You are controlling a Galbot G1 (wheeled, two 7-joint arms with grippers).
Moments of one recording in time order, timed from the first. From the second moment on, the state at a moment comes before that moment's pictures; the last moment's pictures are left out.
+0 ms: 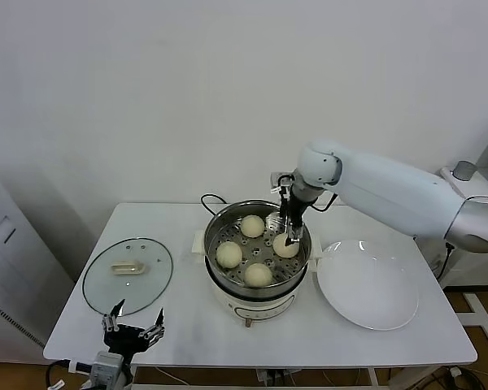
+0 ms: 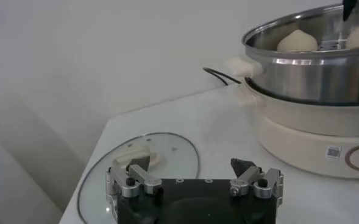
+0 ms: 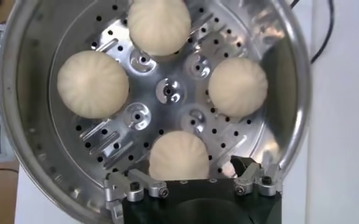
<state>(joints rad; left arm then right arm) 1.66 -1.61 -0.63 -2.25 0.33 0.40 0.23 0.44 0.97 -1.04 1.30 0.21 -0.58 -1.15</state>
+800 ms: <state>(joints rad) 1.62 -1.61 -0.64 -2.29 0.12 0.34 0.15 -0.18 0.75 -0.14 1.48 0.45 -0.36 -0.71</state>
